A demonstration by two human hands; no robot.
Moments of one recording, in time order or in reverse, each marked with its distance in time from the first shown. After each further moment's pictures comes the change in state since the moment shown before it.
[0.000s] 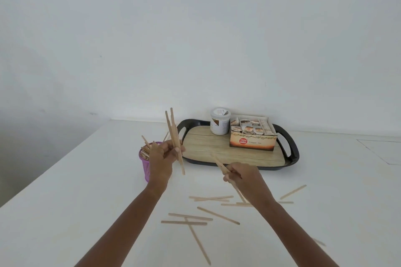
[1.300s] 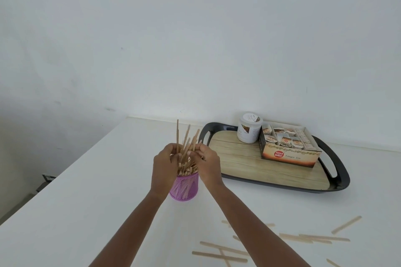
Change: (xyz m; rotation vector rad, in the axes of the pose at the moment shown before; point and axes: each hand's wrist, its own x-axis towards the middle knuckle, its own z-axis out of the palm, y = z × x) left_hand 0.067 -0.043 -0.062 0.438 0.050 0.000; right_hand 0.126 -0.078 0.148 0.590 0.097 -0.036
